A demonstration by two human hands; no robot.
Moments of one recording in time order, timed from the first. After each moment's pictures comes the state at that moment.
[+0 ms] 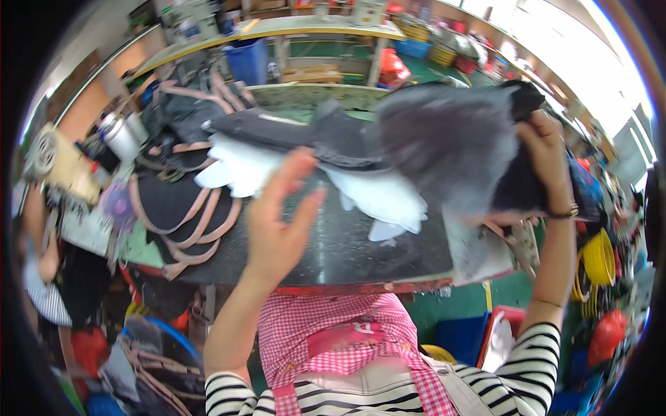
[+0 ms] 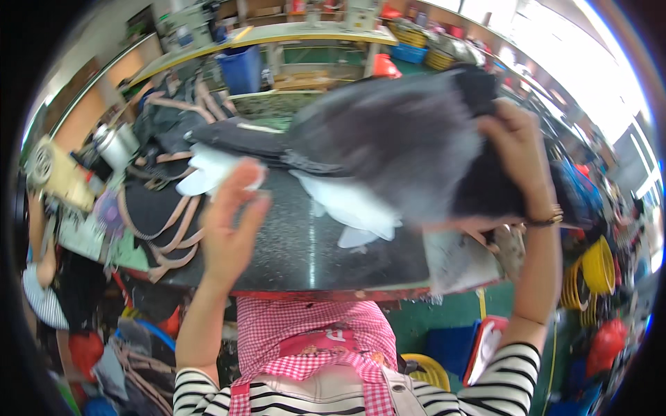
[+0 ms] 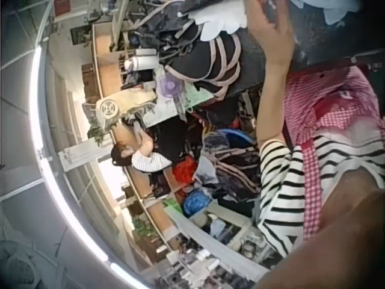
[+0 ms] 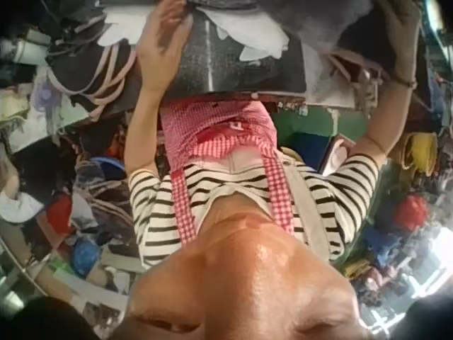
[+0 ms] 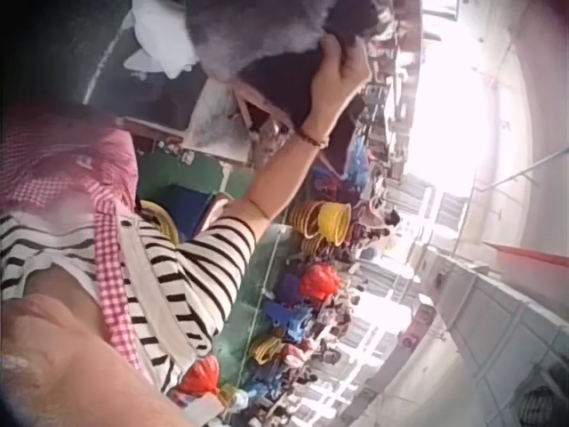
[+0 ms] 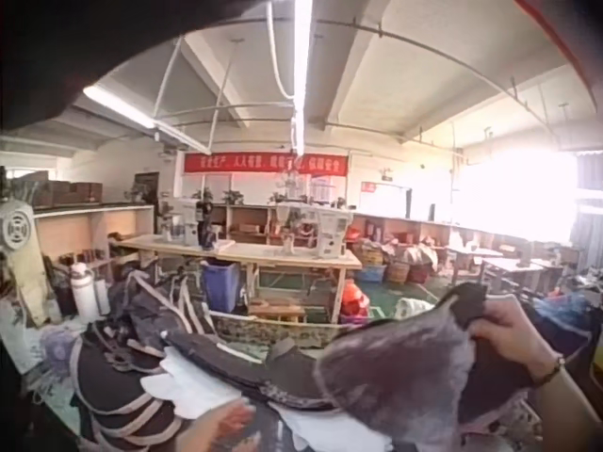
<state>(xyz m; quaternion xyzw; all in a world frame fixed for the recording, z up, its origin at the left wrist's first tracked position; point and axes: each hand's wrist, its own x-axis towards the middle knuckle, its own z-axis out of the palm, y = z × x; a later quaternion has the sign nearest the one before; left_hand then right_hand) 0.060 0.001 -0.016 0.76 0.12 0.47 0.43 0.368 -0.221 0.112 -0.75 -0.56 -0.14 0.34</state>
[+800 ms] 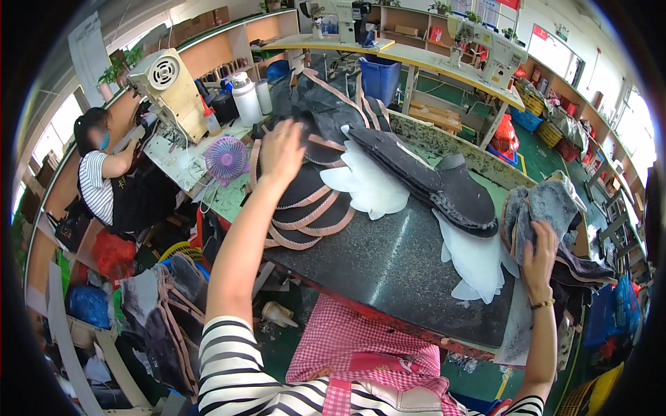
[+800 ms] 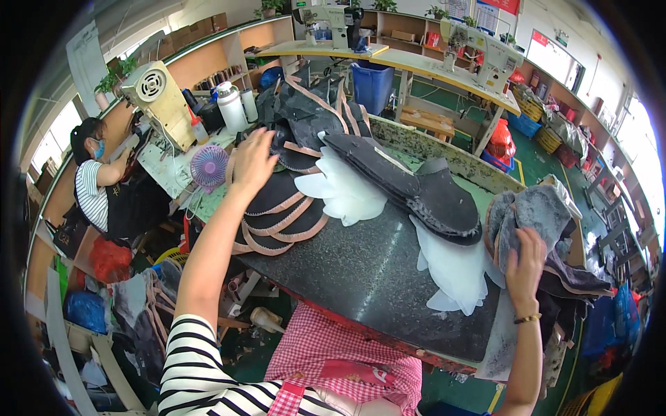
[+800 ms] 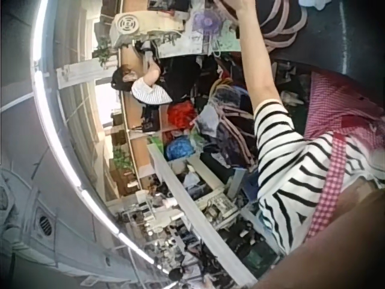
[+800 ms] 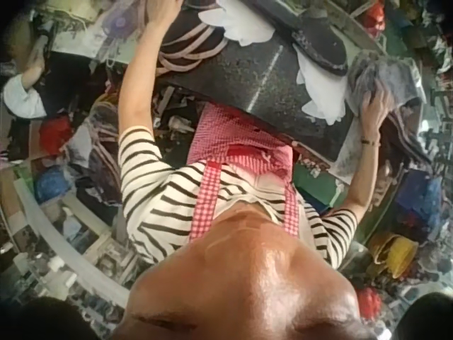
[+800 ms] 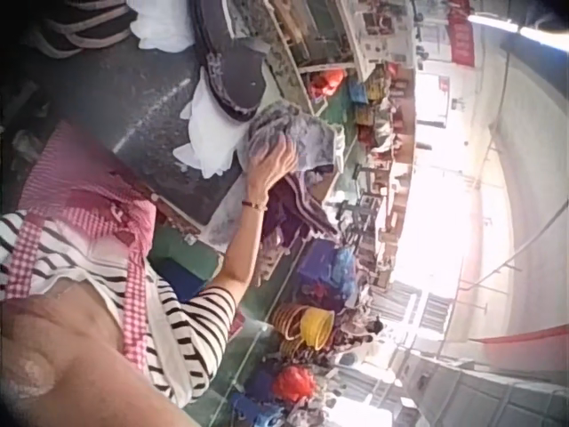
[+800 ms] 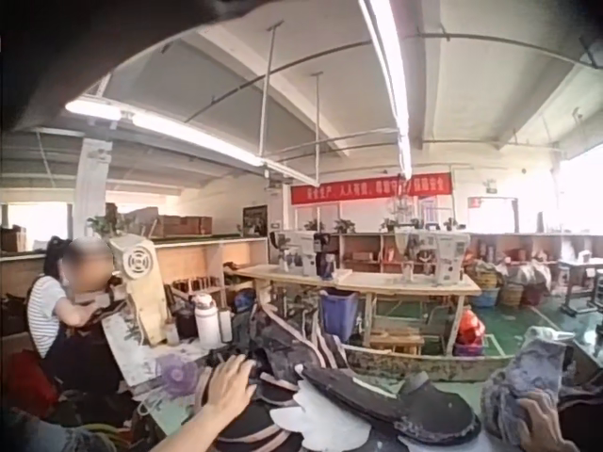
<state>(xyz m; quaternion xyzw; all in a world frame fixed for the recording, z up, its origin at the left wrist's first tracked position) -0.046 0.252 -0.048 0.84 0.40 0.34 -0.15 0.378 -0.151 -0.048 -0.73 -0.58 -0.27 0.25</state>
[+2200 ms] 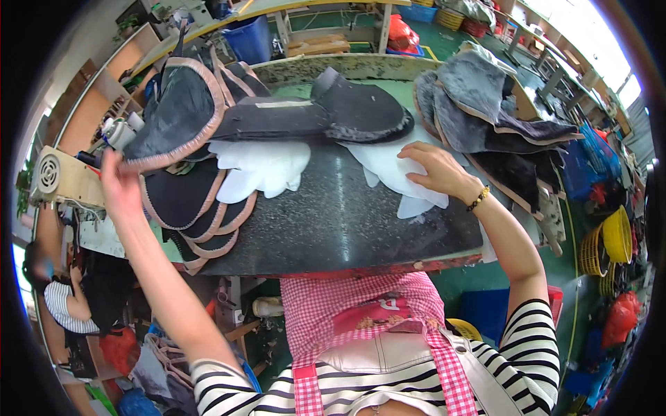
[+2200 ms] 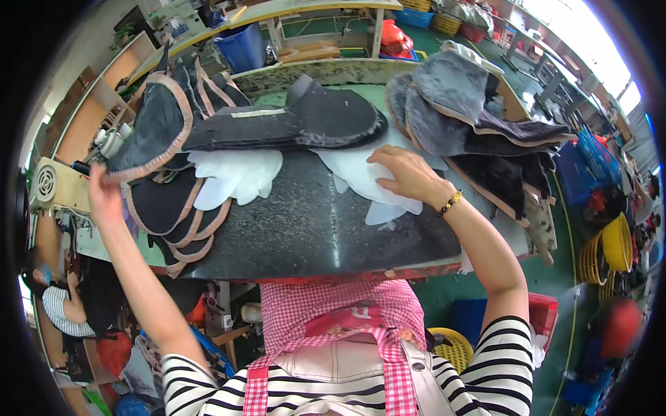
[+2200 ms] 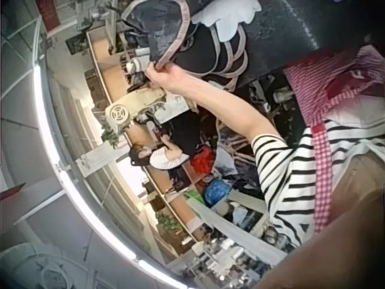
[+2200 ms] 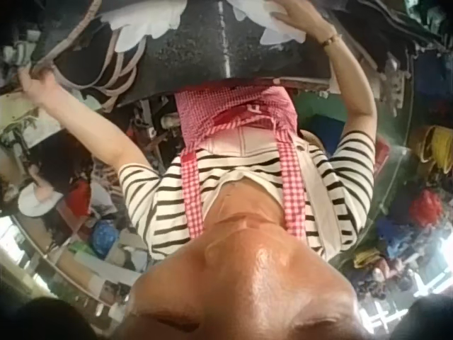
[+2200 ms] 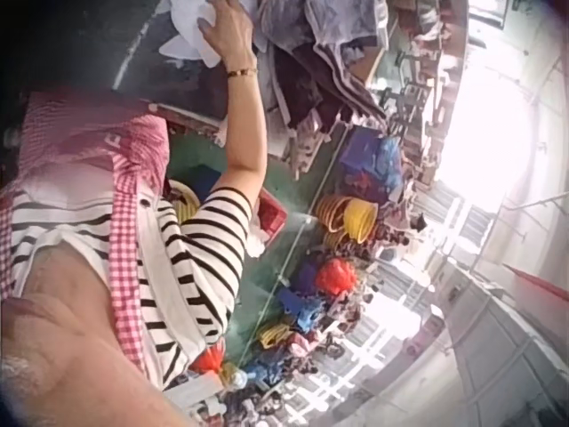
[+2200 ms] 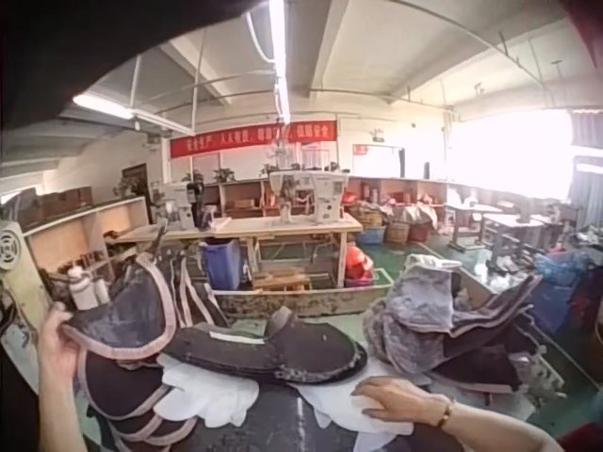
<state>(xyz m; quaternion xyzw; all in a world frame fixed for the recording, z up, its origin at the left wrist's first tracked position) -0.086 0.256 0.024 0.39 0.22 0.65 0.61 0.336 -0.117 -0.085 -0.71 -0.68 0.06 0.18</state>
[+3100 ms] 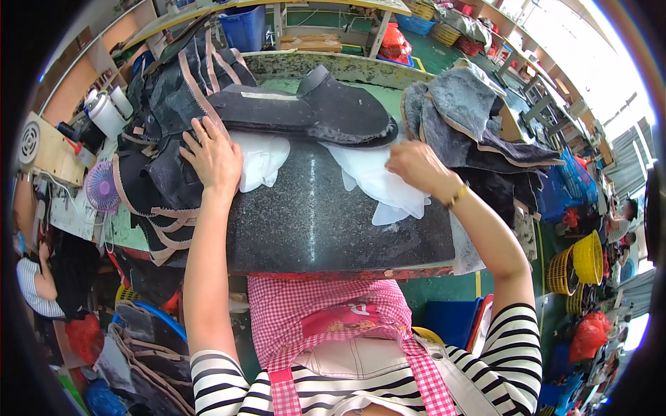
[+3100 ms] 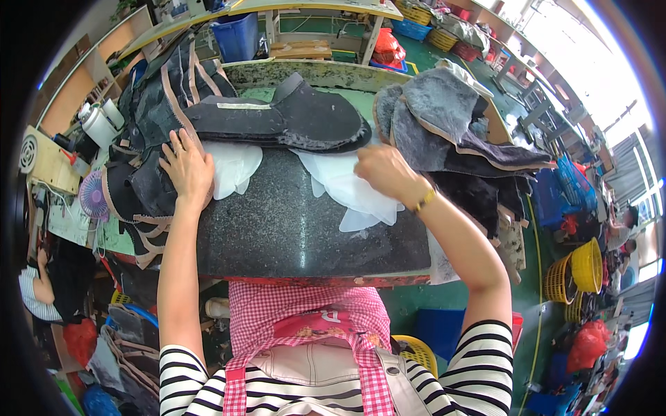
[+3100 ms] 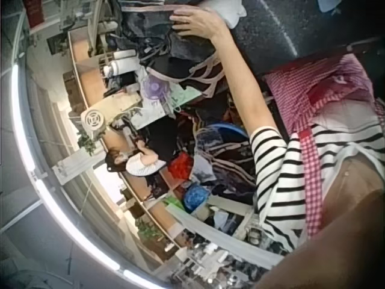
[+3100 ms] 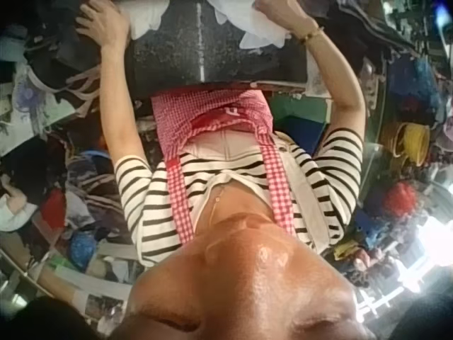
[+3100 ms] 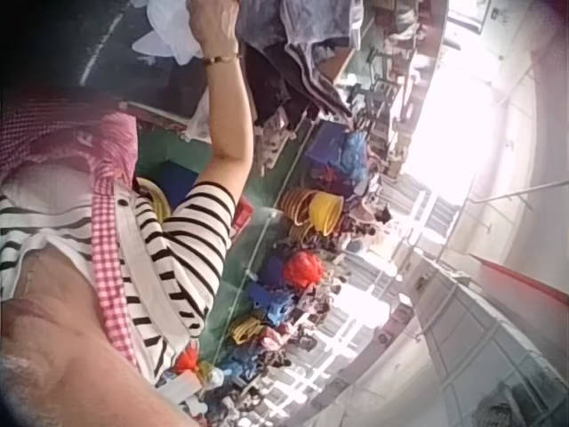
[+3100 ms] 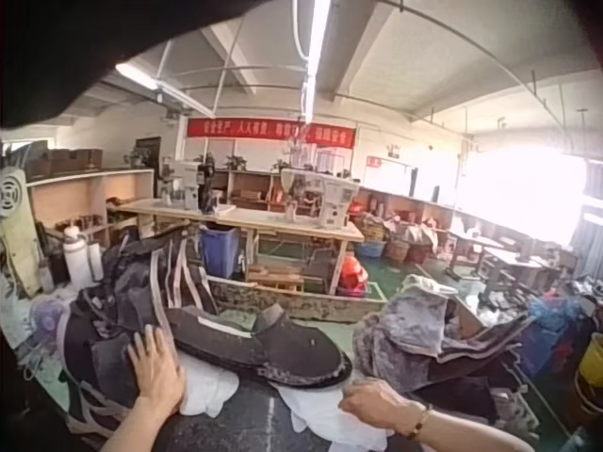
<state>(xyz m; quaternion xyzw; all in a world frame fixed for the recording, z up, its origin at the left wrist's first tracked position) 0.070 0.158 -0.099 0.82 0.52 0.19 -0.15 0.349 -0.094 -0.075 -0.67 -0.74 -0.05 0.03</state>
